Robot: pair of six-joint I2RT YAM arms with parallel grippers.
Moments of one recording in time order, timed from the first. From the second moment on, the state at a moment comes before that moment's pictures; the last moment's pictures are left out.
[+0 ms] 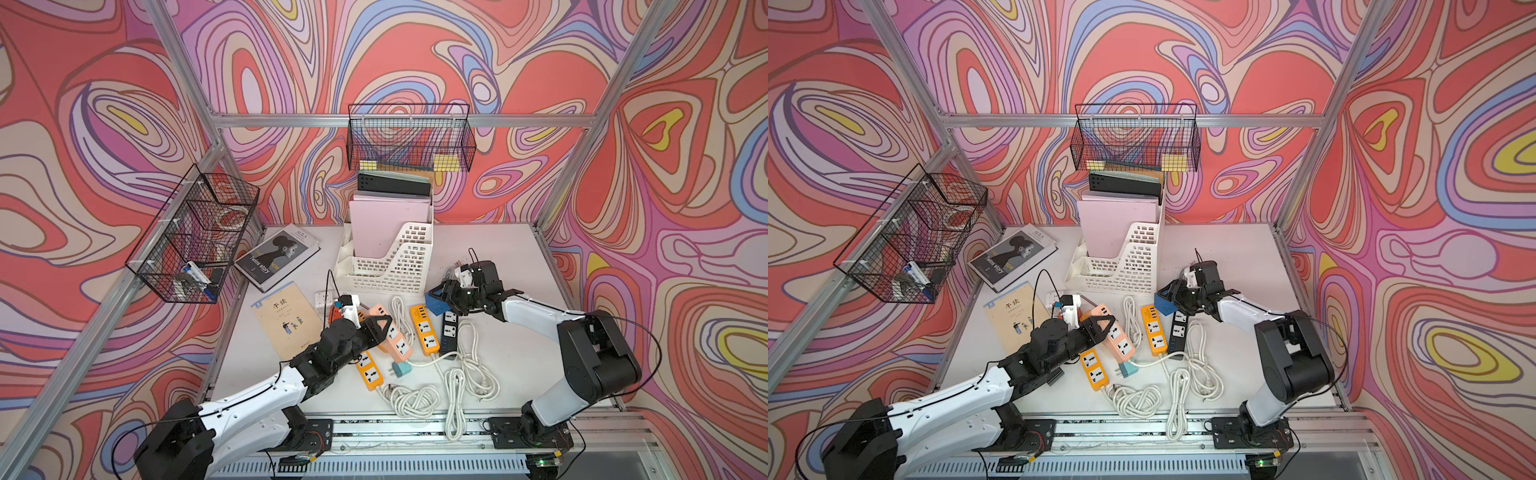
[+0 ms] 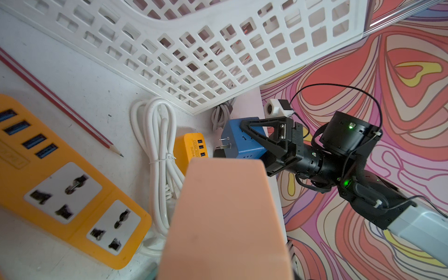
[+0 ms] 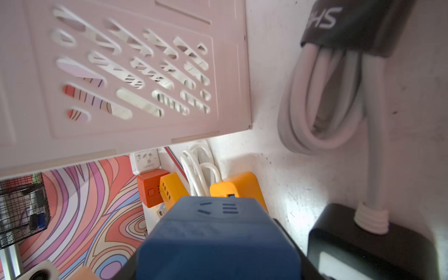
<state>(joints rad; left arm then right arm) -0.77 0.99 0.37 0.28 -0.03 -1.08 0.30 1.63 0.87 -0.05 -0.55 0.85</state>
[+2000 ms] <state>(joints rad) -0.76 1.14 0.61 0.24 0.04 -1.09 0.80 1.33 0.92 -0.24 -0.28 0.25</state>
